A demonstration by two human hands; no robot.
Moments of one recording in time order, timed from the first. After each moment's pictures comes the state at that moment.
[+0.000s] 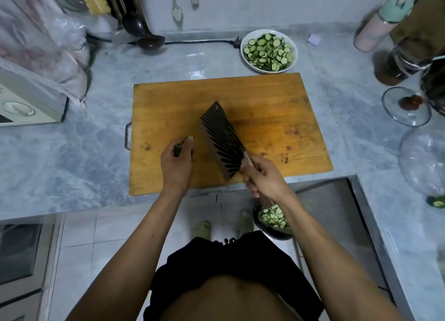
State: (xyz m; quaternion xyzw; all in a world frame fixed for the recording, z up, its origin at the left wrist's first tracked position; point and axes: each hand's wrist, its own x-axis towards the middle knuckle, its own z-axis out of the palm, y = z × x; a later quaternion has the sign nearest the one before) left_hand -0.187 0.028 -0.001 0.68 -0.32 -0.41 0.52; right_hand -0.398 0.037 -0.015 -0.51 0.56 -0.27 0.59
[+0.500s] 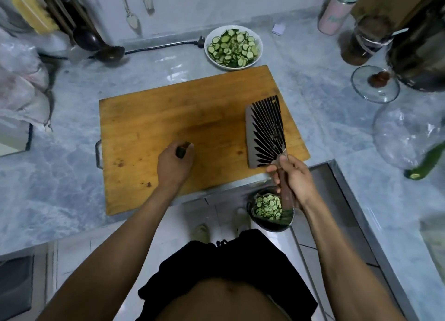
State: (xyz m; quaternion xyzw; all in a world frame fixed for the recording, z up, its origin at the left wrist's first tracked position) left_hand -0.213 -0.006 -0.044 0.68 -0.57 -0.31 0.33; right_hand -0.499 0.057 -0.021 -0.27 0.60 -0.45 0.59
